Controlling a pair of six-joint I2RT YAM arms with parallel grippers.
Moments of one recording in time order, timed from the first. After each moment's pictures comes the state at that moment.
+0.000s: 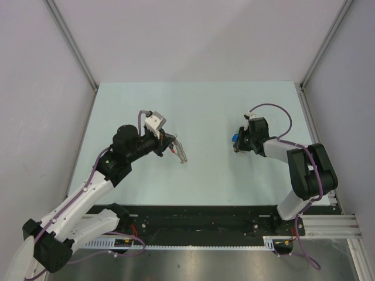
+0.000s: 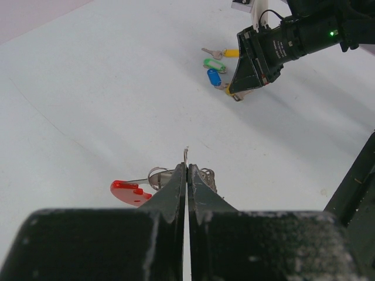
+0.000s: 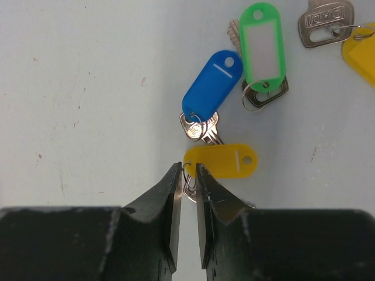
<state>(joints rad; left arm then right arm) -0.55 0.90 0.79 -0.13 0.27 -0.03 0.25 1.64 0.79 0.05 -0.16 0.35</state>
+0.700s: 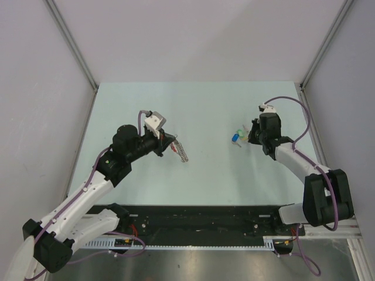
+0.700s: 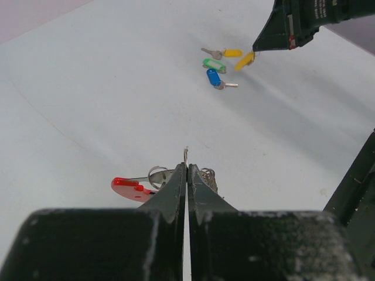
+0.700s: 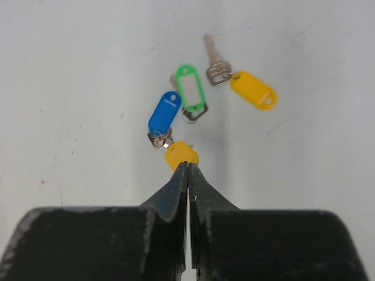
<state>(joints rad) -0.55 0.90 0.79 -0.13 0.27 -0.03 0.22 1.40 0.80 -0.08 0.03 0.32</state>
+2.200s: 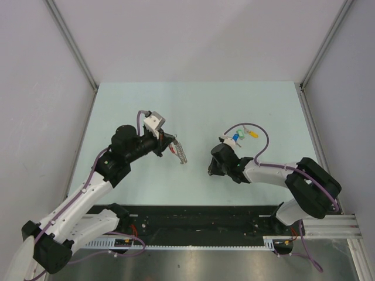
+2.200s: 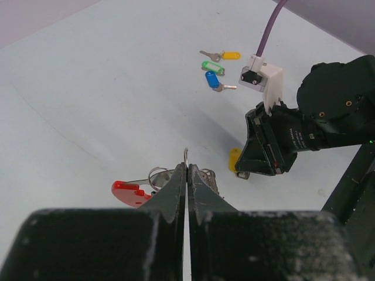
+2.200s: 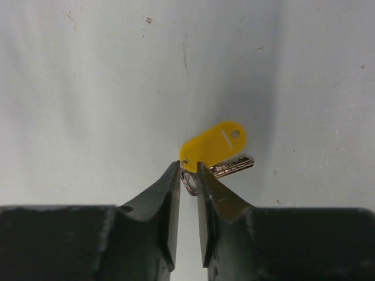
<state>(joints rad) -0.55 0.89 0.79 -0.14 0.28 -0.03 0.83 1.51 0.67 -0.01 0.21 0.87</state>
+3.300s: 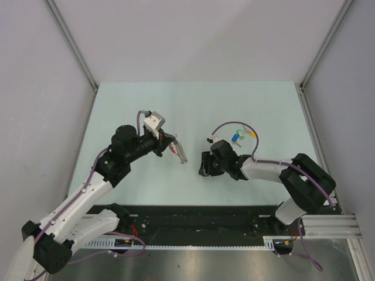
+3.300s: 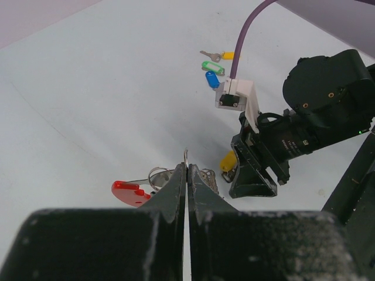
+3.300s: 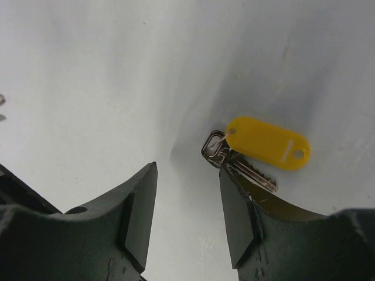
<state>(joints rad) -0.55 0.89 0.79 -0.14 0.28 -0.03 0.80 1.55 0.70 0.04 -0.07 0.61</state>
